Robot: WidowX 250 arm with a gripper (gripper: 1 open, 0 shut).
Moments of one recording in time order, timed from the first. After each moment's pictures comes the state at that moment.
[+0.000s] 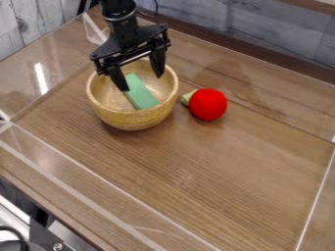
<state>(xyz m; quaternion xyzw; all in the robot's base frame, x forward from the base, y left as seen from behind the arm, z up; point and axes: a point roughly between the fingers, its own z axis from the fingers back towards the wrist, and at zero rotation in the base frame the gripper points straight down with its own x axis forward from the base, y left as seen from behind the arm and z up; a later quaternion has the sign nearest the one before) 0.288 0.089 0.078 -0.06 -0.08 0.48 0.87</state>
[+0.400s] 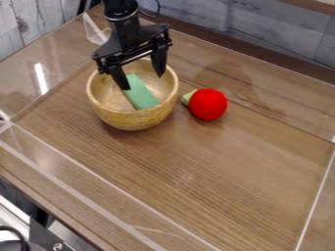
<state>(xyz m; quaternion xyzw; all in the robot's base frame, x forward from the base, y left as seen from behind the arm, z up) 0.290 0.088 0.078 -0.06 -0.08 0.48 0.87</state>
